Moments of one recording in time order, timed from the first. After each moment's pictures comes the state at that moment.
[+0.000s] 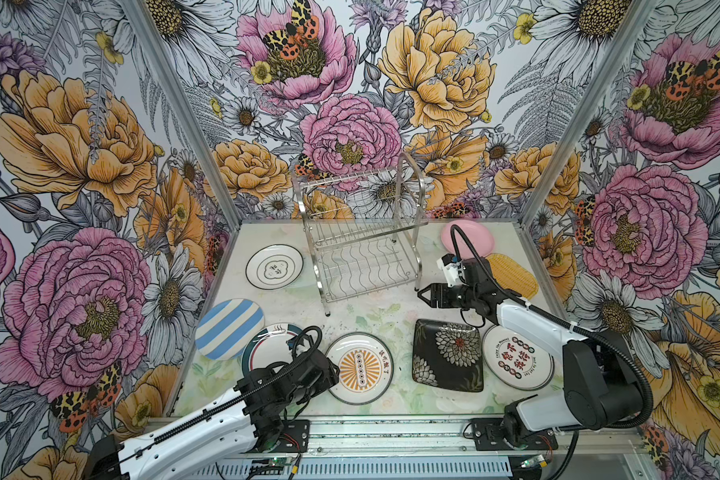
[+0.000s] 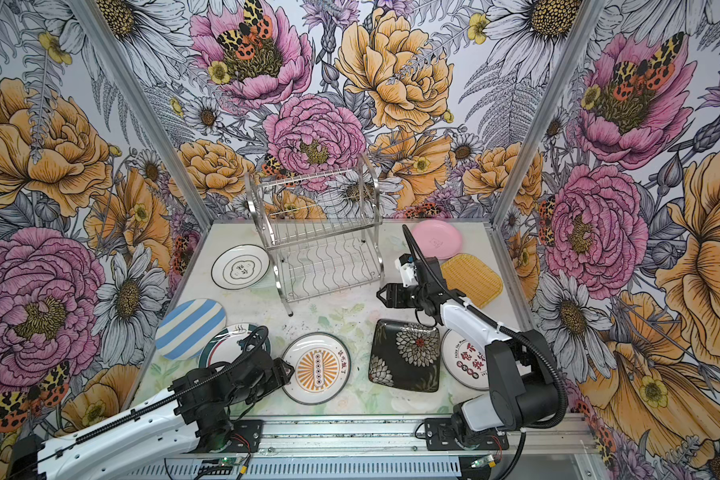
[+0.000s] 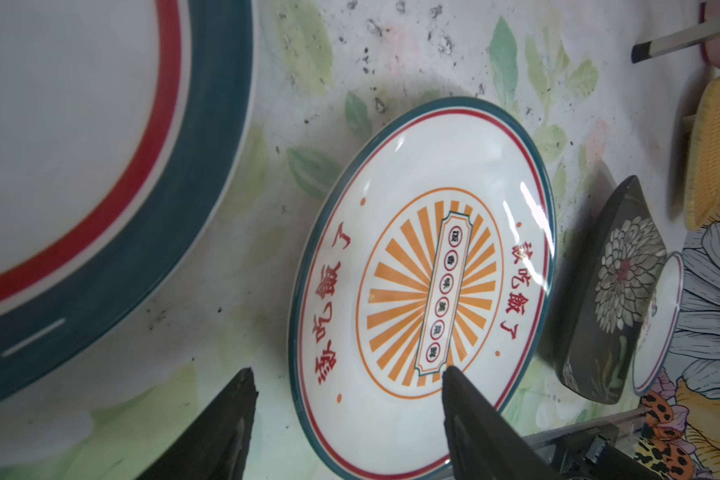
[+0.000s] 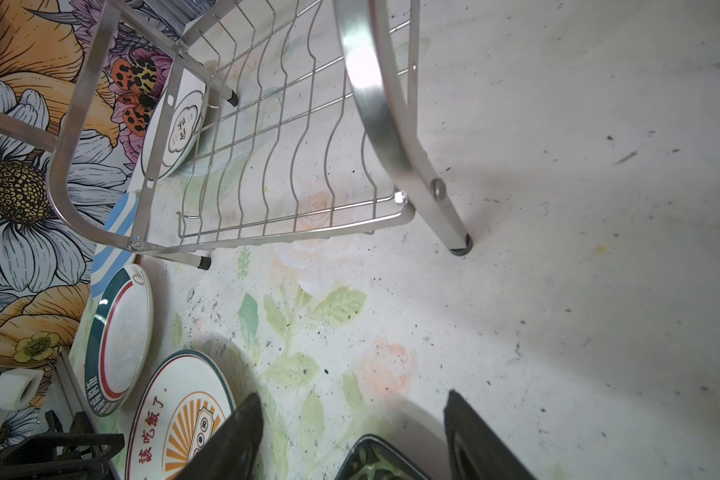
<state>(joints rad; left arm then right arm) -0.96 0.60 0.34 -0.72 -0.16 -1.35 0.27 1.45 0.82 -0.18 -0.49 0.31</state>
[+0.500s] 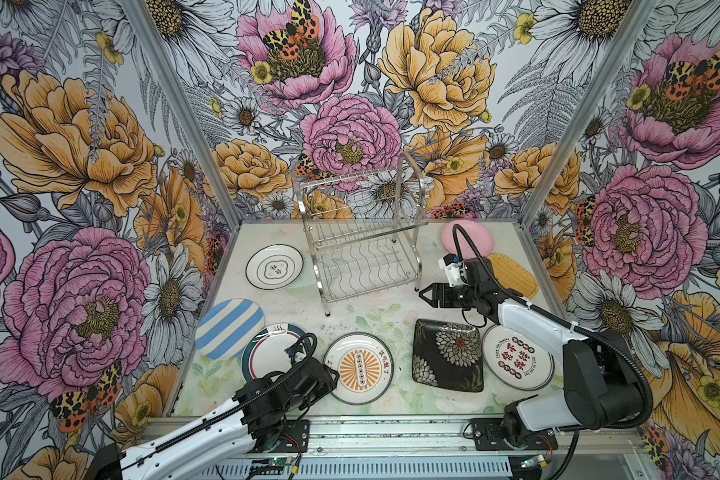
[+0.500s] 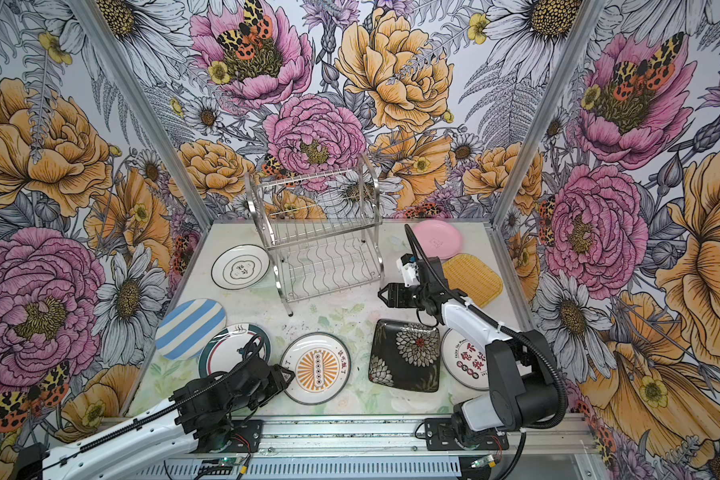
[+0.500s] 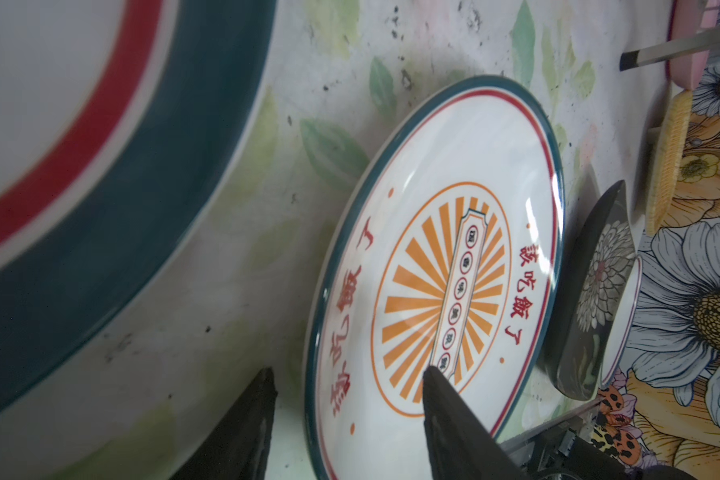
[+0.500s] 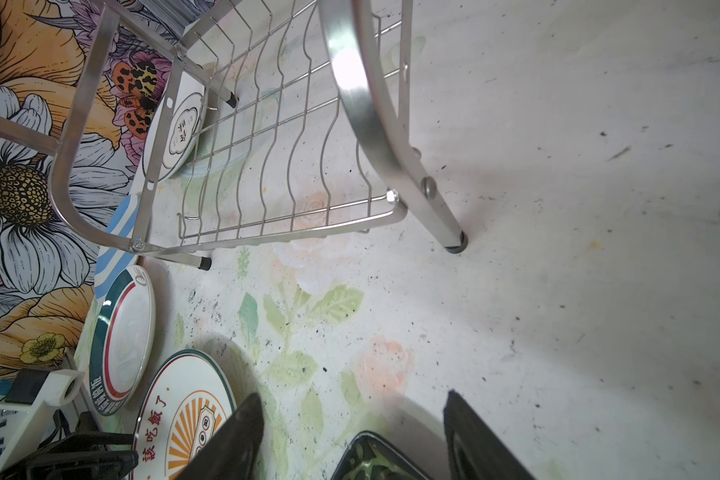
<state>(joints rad) -0.96 0.51 0.19 -0.58 -0.12 -1.40 0.26 1.45 0.82 -0.18 -0.50 0.31</state>
